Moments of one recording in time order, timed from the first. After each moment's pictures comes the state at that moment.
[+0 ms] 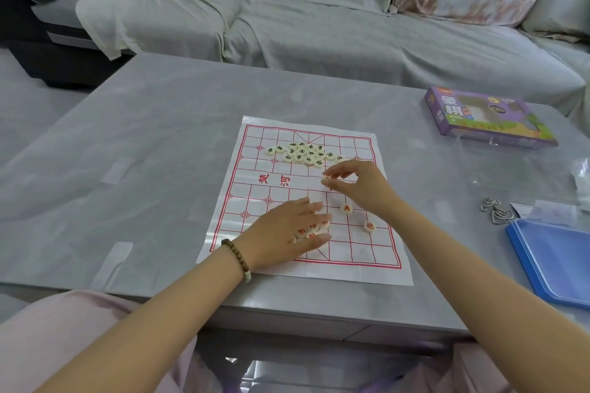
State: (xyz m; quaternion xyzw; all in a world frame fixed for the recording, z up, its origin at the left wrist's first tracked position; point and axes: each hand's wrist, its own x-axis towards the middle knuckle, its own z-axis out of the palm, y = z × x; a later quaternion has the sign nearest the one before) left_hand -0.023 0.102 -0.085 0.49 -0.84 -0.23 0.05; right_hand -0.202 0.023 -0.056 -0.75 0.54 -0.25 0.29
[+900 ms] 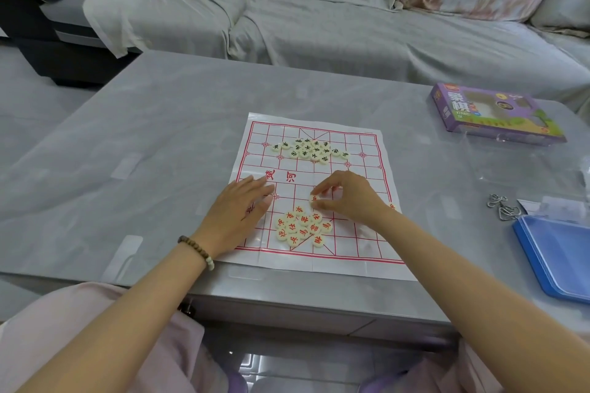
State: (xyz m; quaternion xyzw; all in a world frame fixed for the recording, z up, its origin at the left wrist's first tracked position) left_hand 0.045 0.101 -0.101 0.61 -0.75 -0.19 0.17; right_hand -0.180 0.044 -0.060 -0.80 0.54 -0.12 0.25
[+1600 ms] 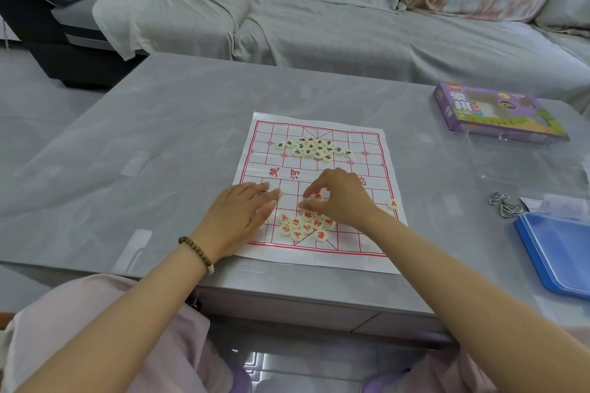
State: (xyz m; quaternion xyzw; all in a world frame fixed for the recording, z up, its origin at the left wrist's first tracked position) left_hand 0.049 0.119 -0.090 0.60 -0.79 -0.11 0.08; right_hand -0.156 0.058 -0.057 -0.82 0.54 -0.09 0.16
